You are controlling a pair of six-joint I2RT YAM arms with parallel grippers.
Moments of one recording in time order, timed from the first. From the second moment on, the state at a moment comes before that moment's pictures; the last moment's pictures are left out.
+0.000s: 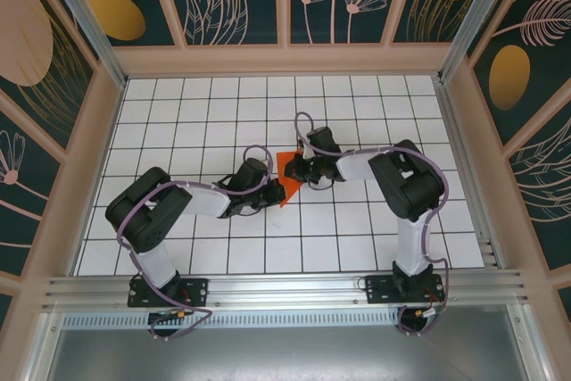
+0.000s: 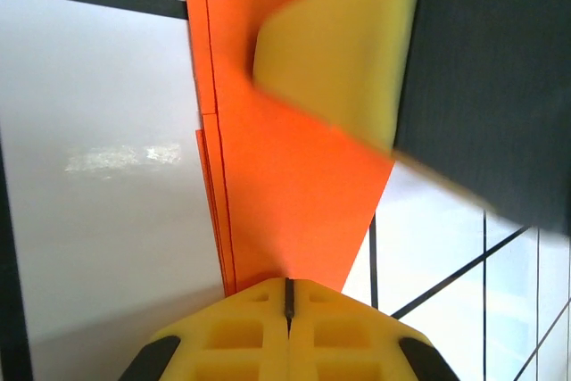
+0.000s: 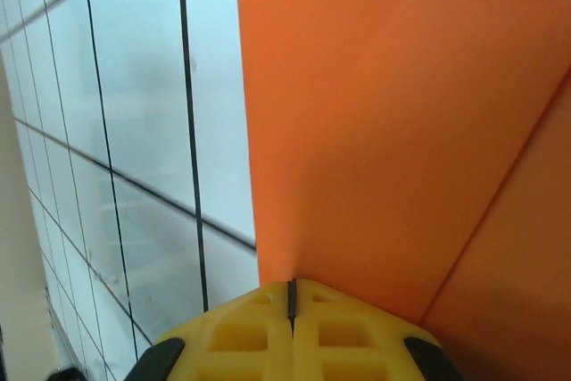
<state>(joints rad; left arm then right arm) -0.72 1.77 0.67 0.30 0.26 -0.92 0.56 1.98 1.02 0.10 -0.53 0.78</state>
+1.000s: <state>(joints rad) -0.72 1.76 0.79 0.15 0.22 -0.81 0.39 1.97 1.14 -0.02 -0.42 0.71</state>
